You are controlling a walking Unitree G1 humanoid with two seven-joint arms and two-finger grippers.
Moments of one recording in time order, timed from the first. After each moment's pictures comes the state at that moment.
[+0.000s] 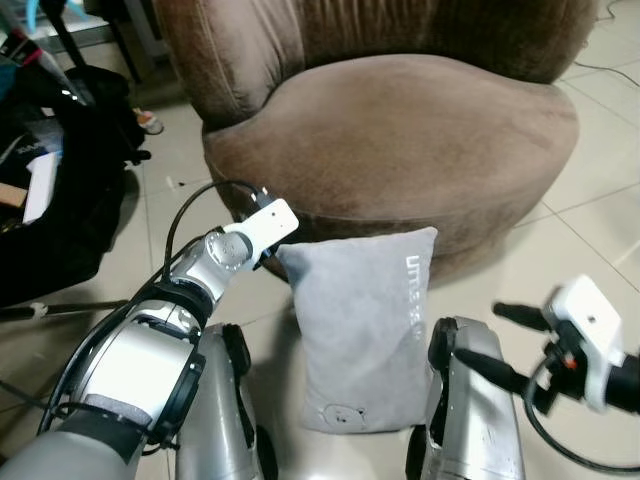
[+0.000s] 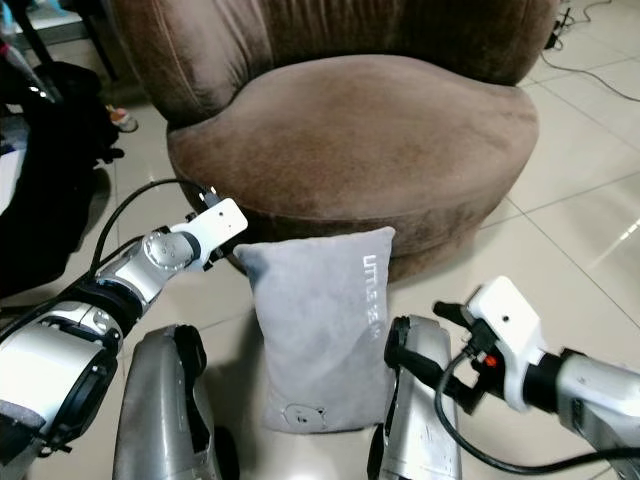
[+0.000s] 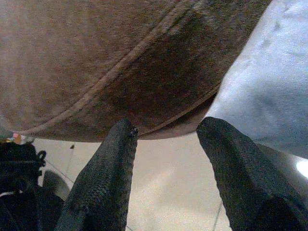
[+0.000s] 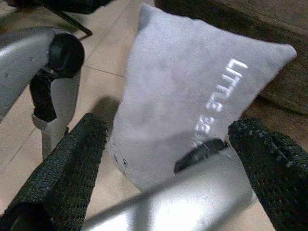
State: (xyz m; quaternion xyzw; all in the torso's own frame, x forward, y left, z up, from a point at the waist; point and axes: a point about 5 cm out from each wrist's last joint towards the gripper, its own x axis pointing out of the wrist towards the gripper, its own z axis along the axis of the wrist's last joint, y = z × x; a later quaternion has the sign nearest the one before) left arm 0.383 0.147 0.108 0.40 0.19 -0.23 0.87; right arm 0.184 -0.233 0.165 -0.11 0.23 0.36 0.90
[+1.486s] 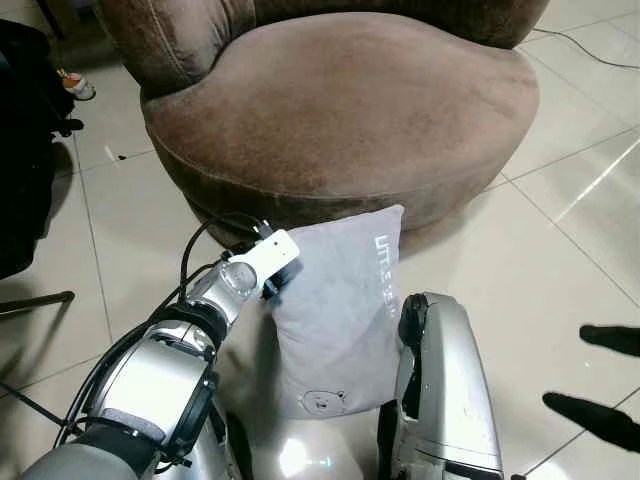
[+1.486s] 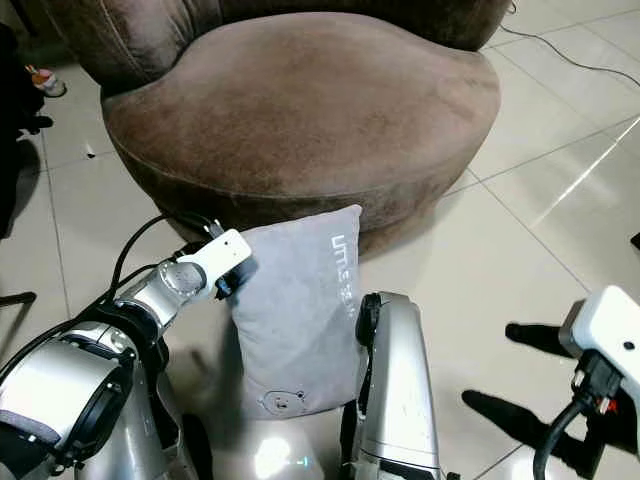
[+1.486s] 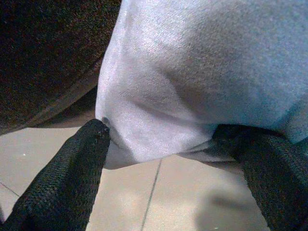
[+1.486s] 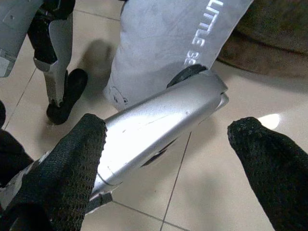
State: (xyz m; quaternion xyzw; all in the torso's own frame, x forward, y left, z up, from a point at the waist) left arm 0.363 0.144 0.070 0.38 0.27 -0.20 0.86; right arm 0.130 -0.261 0.235 -0.16 0.28 0.36 0.87
